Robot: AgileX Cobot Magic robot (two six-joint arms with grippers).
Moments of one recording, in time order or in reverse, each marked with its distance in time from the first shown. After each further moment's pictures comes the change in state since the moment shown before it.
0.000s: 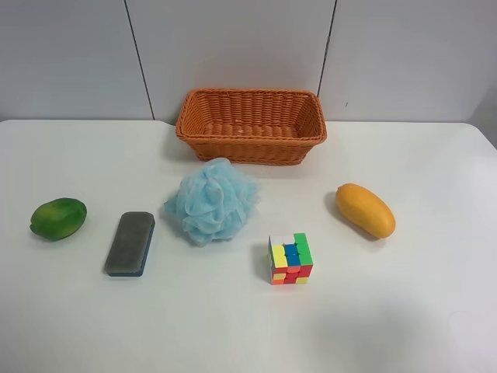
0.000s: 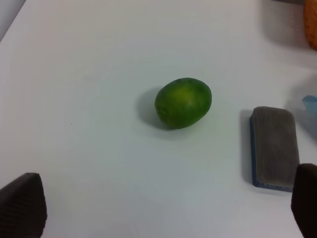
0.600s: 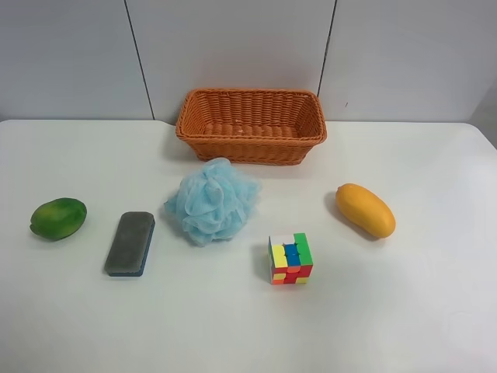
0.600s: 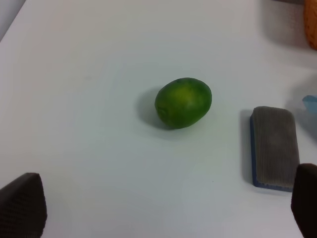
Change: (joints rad) left arm 0.000 0.000 0.000 0.000 0.000 0.000; right arm 0.000 0.457 -0.285 -0.097 -0.004 -0.017
